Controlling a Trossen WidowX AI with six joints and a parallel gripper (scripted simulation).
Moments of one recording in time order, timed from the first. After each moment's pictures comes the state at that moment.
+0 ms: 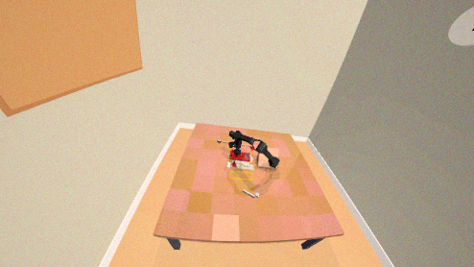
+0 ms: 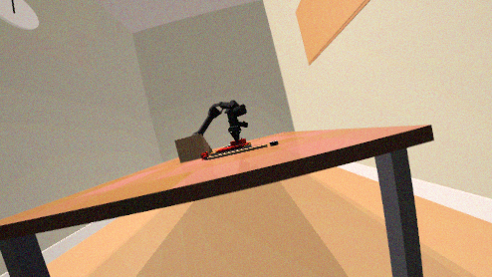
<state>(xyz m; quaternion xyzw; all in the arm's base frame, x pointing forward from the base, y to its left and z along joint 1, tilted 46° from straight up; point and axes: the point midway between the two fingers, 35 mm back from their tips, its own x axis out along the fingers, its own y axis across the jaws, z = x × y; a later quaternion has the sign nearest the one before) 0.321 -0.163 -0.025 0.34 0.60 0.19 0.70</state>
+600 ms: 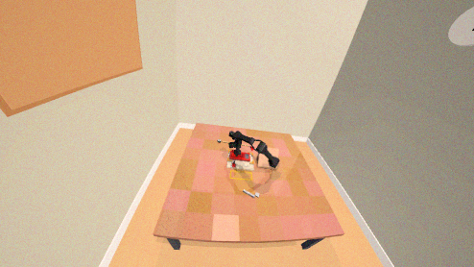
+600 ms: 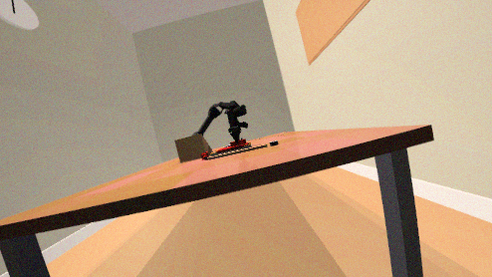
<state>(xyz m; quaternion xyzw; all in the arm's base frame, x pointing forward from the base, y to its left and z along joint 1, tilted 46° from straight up) 0.322 -0.160 -0.028 0.34 0.60 0.19 0.70</state>
